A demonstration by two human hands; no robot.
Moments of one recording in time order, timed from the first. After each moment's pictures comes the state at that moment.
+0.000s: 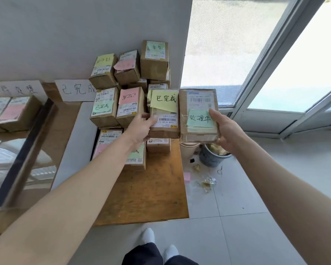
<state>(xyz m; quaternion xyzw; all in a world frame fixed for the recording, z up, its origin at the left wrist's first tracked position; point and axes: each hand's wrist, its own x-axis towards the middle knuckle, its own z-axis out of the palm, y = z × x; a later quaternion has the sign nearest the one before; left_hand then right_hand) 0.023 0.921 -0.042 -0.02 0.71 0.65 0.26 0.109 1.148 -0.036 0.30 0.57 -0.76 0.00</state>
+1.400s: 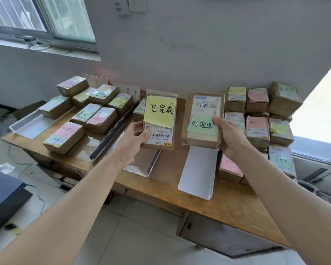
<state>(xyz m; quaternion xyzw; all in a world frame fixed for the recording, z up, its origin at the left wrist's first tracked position) 0.090 0.464 0.010 -0.07 0.71 0.70 0.04 0.065 0.728 0.035 0.15 0.62 -0.77 0.06</state>
